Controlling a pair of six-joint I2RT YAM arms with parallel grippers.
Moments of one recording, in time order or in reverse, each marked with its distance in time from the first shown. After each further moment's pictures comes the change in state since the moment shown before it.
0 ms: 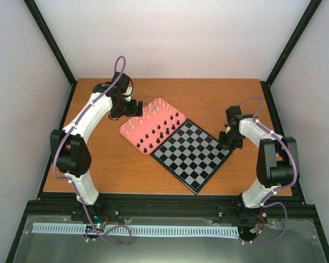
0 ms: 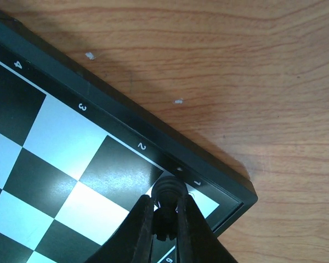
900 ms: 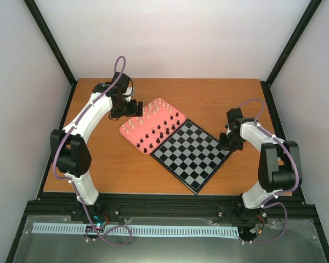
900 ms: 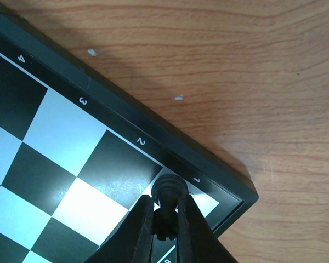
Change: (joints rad) left arm 0.000 0.000 -0.002 0.001 0.003 -0.001; right arm -0.003 -0.045 -0.061 0.056 -0.002 -0.006
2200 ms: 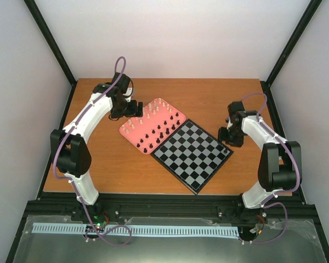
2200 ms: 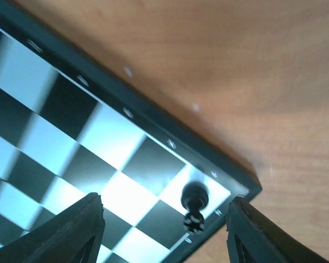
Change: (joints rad) left arm 0.000 0.000 -0.008 0.003 0.002 -0.003; right arm -0.003 0.000 0.082 -0.102 -0.037 0.008
